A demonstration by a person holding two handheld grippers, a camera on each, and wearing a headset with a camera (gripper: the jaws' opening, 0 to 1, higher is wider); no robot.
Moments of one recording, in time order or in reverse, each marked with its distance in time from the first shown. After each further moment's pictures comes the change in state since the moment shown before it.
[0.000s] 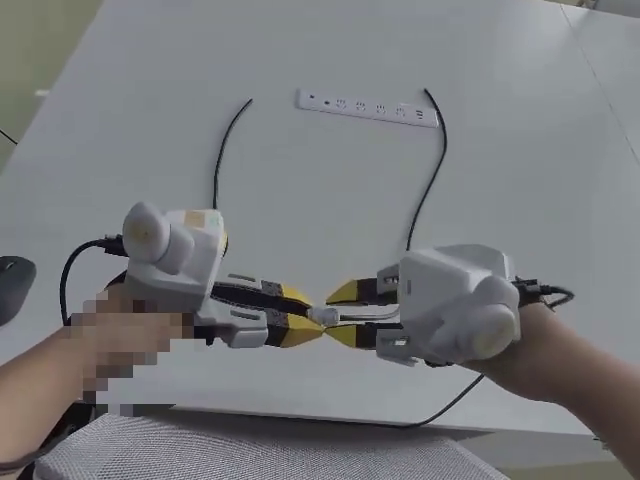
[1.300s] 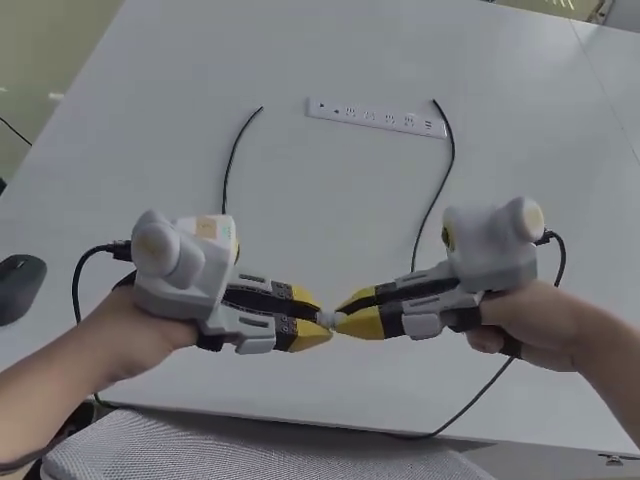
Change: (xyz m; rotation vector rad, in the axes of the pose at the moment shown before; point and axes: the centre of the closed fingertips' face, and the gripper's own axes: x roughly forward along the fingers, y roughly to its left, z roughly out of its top) left arm -0.002 -0.006 0.004 0.120 0.005 0.017; right arm -0.010 0.006 0.014 0.646 -0.279 0.386
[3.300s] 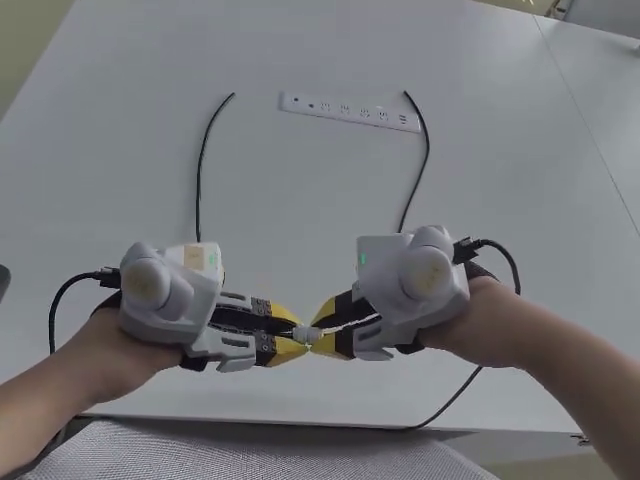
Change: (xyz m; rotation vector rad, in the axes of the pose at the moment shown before) left arm 0.006 0.016 -0.035 0.064 0.039 0.004; right arm 0.021 -0.031 -0.037 -0.407 0.449 -0.293
